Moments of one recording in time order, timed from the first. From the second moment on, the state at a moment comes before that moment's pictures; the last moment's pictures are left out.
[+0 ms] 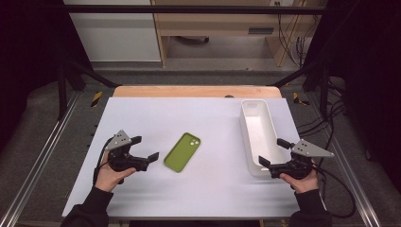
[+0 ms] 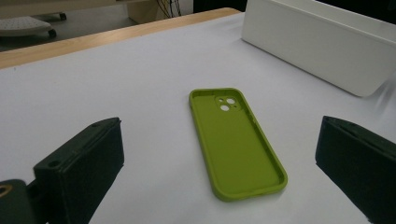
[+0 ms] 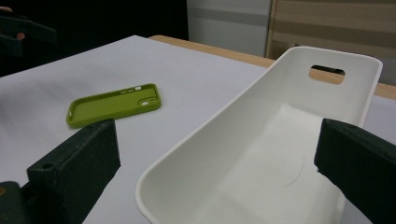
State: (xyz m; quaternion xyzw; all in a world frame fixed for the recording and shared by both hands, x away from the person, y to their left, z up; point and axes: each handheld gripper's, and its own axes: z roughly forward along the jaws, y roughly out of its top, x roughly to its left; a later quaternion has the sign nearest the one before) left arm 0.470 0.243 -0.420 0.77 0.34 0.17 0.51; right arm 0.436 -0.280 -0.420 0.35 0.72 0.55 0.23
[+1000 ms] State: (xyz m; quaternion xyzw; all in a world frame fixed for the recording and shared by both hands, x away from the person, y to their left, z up) left arm 0.502 0.200 -0.416 0.80 0.34 0.15 0.47; right arm 0.435 -0.281 -0.420 0.35 0.72 0.55 0.23
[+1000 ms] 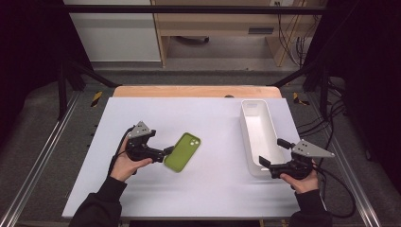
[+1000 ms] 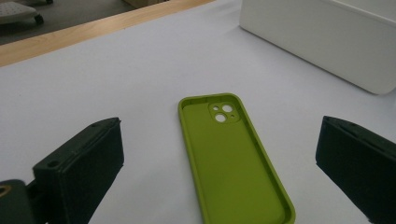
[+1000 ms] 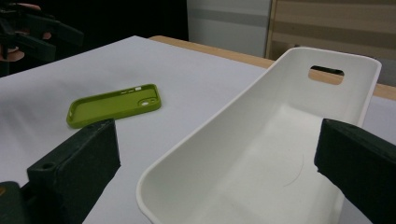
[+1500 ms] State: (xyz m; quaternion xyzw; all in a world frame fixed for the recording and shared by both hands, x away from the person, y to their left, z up) left arm 0.517 0.185 -0.420 0.81 0.35 0.15 0.44; right arm 0.435 -0.281 -0.419 0.35 0.72 0.55 0.23
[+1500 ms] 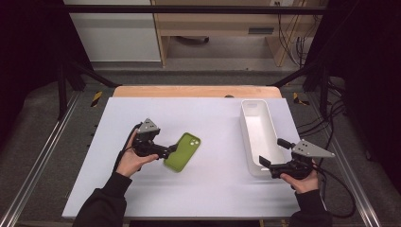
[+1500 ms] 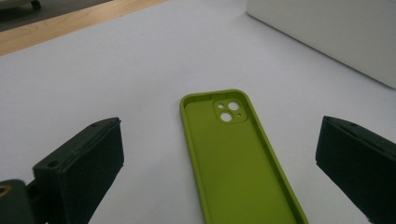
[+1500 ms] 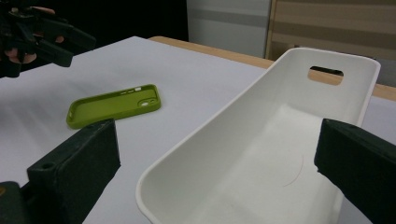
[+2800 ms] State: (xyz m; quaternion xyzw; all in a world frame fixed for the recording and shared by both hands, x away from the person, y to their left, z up) left arm 0.544 0.163 -0.455 0.85 0.36 0.13 0.36; right arm 0.435 -0.281 -0.420 0.35 0.72 0.55 0.23
